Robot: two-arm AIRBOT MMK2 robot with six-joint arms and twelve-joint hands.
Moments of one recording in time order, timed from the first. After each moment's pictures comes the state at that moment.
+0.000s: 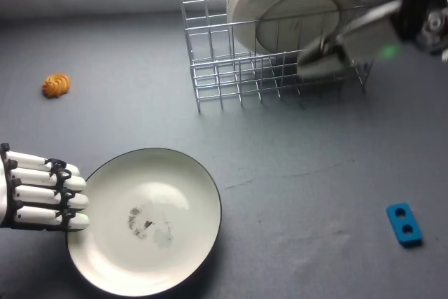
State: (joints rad) left arm 1.04 -0.74 1.23 1.31 -0.83 0.13; right arm -0.34 -0.95 0.98 -0.46 0.46 -0.58
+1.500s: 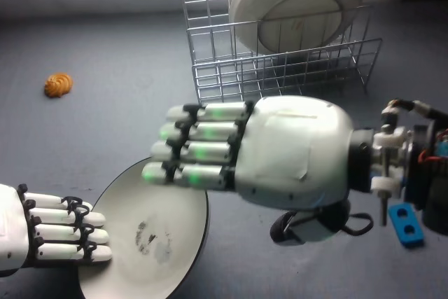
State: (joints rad) left arm 1.18 -0.77 1.14 1.19 -0.77 0.13; right arm -0.65 -1.15 0.86 -0.34 0.46 -1.12
